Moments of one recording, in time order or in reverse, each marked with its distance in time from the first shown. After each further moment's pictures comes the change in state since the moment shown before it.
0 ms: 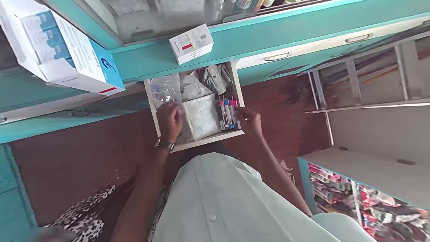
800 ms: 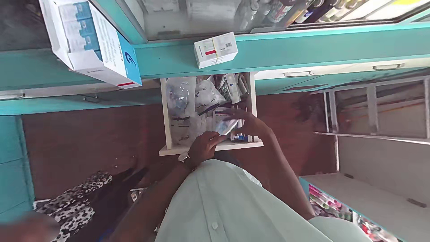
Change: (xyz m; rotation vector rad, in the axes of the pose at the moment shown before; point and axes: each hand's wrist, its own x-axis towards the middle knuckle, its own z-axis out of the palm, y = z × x) left_hand -0.049 0.084 0.013 -0.399 -0.305 0.237; right_hand 0.078 -0.039 0.005 0.008 -0.711 -0.187
